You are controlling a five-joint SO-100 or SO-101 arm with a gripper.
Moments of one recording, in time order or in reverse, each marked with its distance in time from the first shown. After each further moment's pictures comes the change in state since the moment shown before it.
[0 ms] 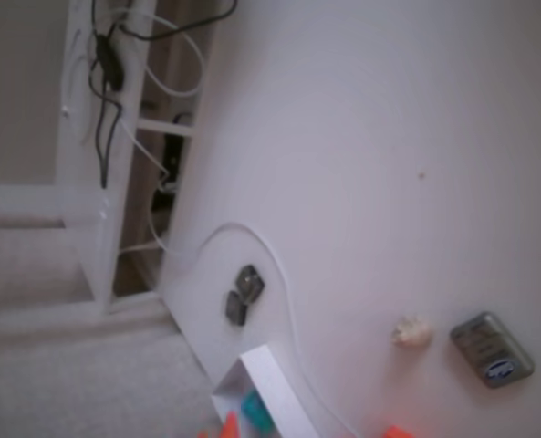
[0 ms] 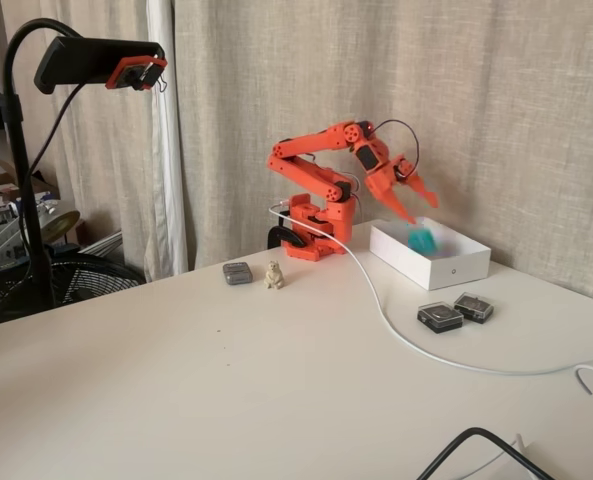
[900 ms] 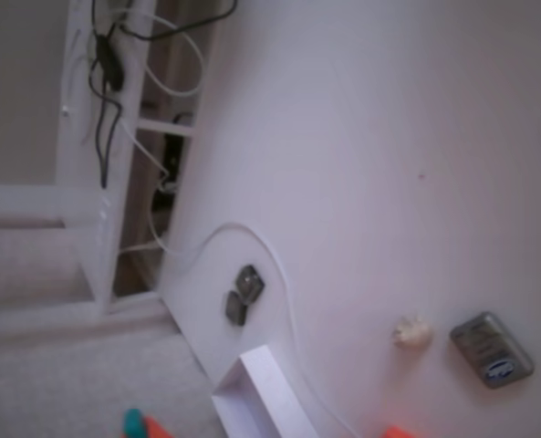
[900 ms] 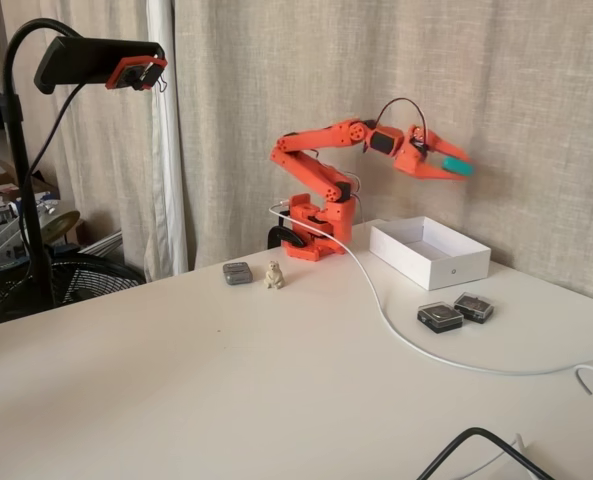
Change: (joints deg) arm -1.4 -2.5 -3.7 -28.1 15.7
